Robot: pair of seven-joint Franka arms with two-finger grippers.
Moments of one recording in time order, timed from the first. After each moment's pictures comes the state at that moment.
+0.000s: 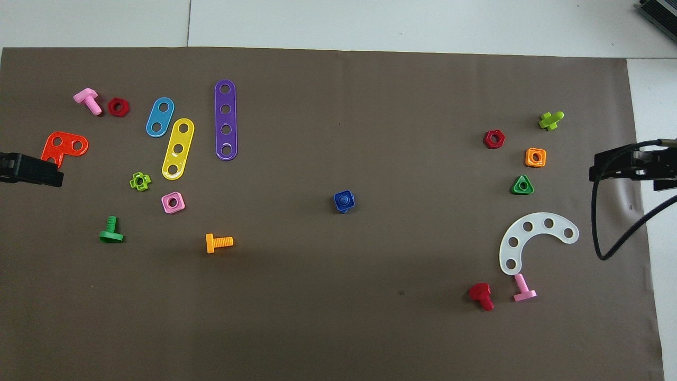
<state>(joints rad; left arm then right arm) -0.03 -0.03 0.01 -1.57 0.01 1.54 0.13 0.02 -0.03 -0.03 -1.56 -0.02 1.53 0.16</state>
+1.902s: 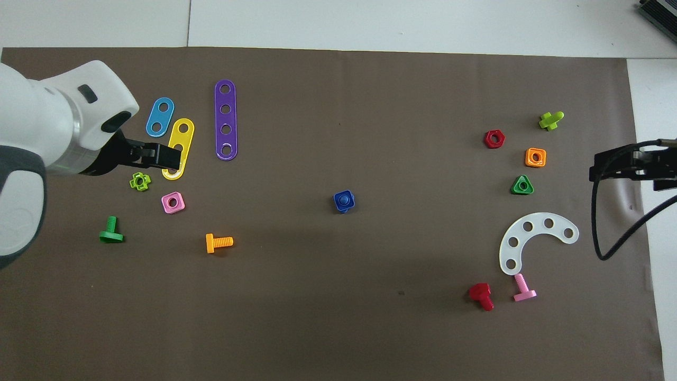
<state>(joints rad) -0.30 0.05 -0.02 -1.66 0.00 1.82 -0.18 0.02 -0.03 -0.03 -1.56 -0.02 1.53 0.16</state>
